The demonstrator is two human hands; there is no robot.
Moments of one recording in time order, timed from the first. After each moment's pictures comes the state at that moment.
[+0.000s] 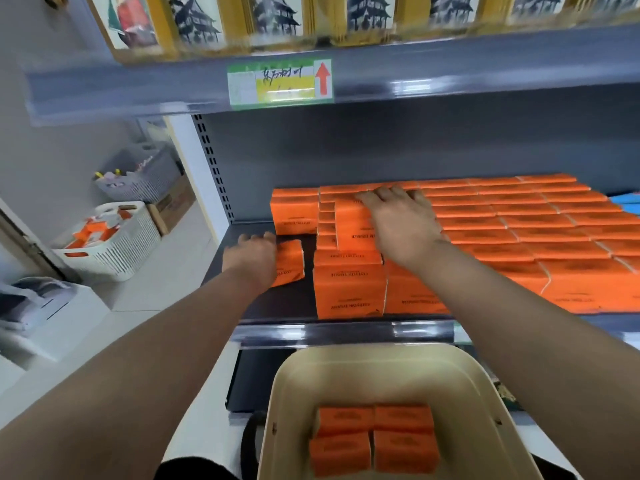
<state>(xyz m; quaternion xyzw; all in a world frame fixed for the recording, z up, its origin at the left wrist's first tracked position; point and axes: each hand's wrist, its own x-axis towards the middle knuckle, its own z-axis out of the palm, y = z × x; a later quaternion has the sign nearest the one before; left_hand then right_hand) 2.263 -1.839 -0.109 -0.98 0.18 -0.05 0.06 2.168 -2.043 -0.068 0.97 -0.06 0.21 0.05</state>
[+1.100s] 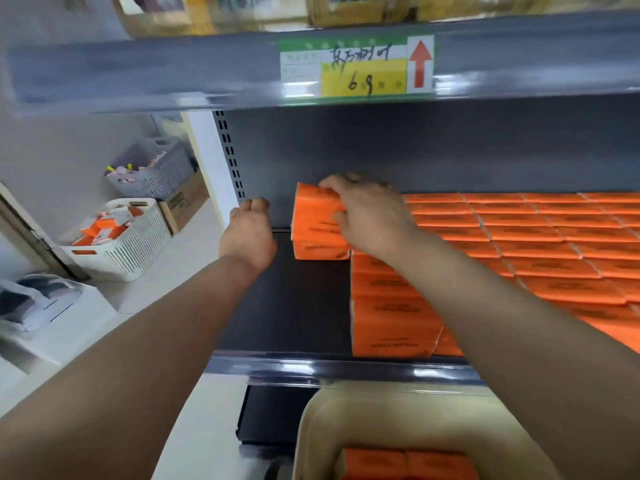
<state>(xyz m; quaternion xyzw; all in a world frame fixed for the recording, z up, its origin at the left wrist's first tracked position) 2.349 -1.815 -0.098 -0.97 0.15 -0.14 -0.17 2.262 -1.981 -0.051 0.97 0.01 0.23 -0.07</state>
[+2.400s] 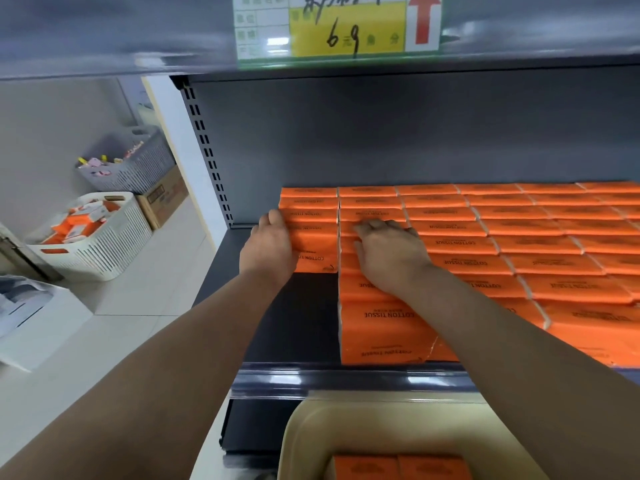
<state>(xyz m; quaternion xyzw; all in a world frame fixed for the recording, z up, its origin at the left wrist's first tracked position) 2.355 -1.865 -0.147 -0.96 0.17 -0.11 -0.19 2.256 -2.019 -0.115 0.99 -0.10 0.07 -0.03</state>
